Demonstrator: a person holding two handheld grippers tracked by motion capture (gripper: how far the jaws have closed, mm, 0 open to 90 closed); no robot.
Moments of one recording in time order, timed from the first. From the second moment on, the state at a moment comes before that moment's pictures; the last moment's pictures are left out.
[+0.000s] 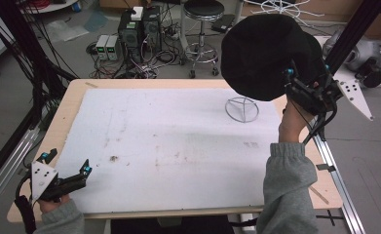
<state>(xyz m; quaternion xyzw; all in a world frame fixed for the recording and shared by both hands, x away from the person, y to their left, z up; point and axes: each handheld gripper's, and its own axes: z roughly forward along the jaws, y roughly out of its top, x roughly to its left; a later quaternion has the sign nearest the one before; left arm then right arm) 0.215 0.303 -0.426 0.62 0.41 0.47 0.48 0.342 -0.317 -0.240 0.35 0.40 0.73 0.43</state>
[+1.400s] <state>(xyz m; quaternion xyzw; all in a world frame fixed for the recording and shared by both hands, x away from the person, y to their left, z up) 0.222 0.294 -0.424 0.61 0.38 0.48 0.50 0.295 -0.311 -0.371 0.43 0.52 0.62 0.40</state>
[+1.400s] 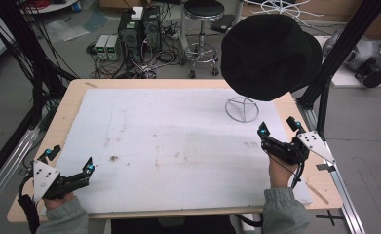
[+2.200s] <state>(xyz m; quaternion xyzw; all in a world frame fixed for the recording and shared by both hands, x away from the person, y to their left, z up) 0.244 0.275 -0.423 0.62 0.36 0.46 0.52 0.283 -0.330 -0.384 0.46 0.52 0.60 0.40</state>
